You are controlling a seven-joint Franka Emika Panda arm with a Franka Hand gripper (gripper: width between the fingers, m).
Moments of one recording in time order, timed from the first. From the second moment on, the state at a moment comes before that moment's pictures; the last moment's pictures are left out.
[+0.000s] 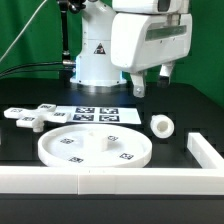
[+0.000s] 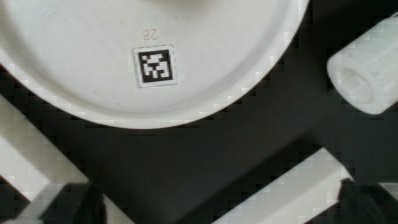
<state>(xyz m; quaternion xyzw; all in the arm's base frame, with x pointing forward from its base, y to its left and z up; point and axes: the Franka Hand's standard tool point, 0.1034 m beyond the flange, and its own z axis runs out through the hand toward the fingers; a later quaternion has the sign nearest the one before) 0.561 0.055 0.117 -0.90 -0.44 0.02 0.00</state>
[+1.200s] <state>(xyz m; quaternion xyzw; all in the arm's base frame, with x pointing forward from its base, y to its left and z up) 0.558 -0.017 0.057 -0.87 -0.50 0.01 0.01</state>
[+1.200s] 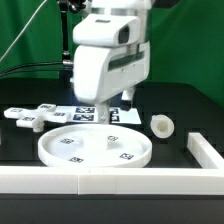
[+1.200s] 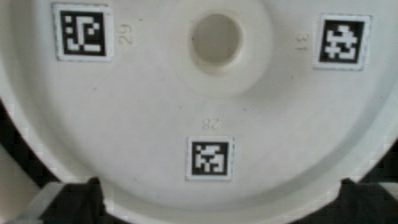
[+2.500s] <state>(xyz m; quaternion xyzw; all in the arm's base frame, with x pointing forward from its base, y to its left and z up) 0.541 -0.034 0.012 -0.87 -0.50 0.03 0.03</state>
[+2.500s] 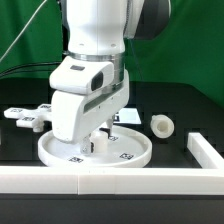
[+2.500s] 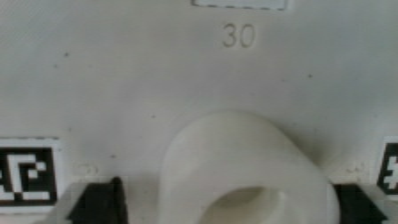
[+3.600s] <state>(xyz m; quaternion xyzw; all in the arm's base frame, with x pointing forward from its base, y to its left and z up) 0.551 0.010 0.013 -0.85 -0.52 0.02 0.03</state>
